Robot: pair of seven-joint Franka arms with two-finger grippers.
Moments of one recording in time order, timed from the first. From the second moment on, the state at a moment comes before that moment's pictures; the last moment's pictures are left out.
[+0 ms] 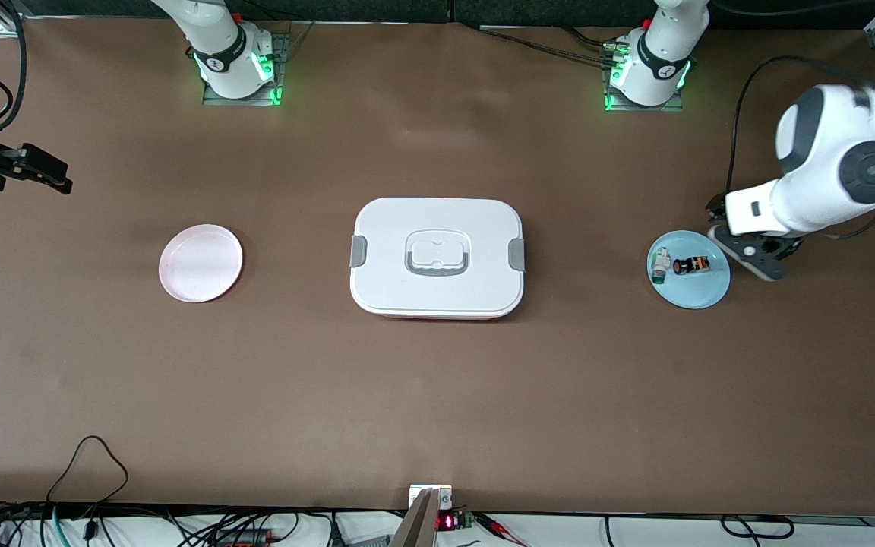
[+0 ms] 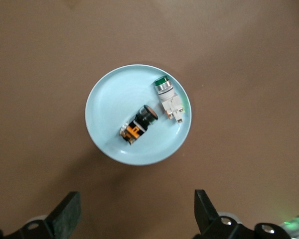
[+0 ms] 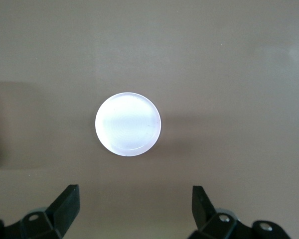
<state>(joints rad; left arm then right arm) 0.53 0.10 -0.54 -2.01 0.17 1.88 0.51 0.01 -0.01 -0.05 -1.67 -0.05 1.61 -0.02</state>
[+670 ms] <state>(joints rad) 0.53 0.08 -0.58 -1.62 0.08 1.47 0.10 0.01 -0.01 -0.05 -1.67 -0.05 1.61 -0.02</state>
